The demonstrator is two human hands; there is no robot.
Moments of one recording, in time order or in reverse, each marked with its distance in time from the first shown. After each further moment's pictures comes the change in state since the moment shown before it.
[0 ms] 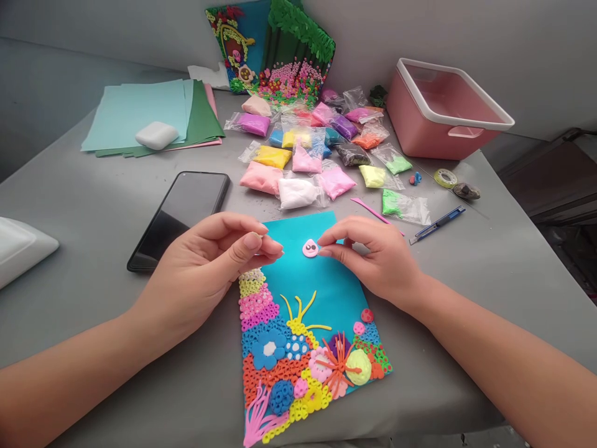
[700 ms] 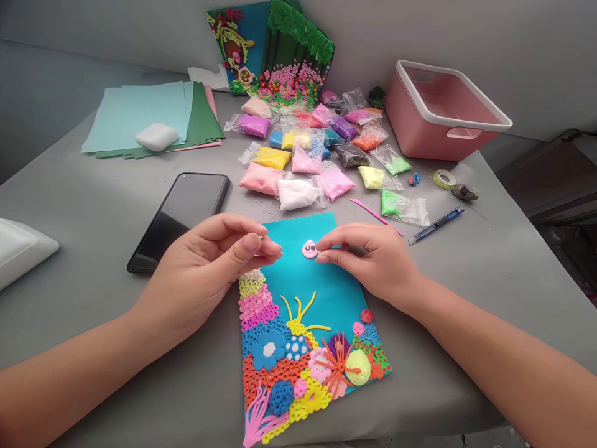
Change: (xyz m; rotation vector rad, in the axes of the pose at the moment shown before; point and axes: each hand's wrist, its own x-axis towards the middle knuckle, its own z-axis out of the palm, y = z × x) left_hand -0.001 0.001 0.001 0.034 0.015 -0.004; right_hand 0.000 0.000 0.001 0.051 -0.038 0.100
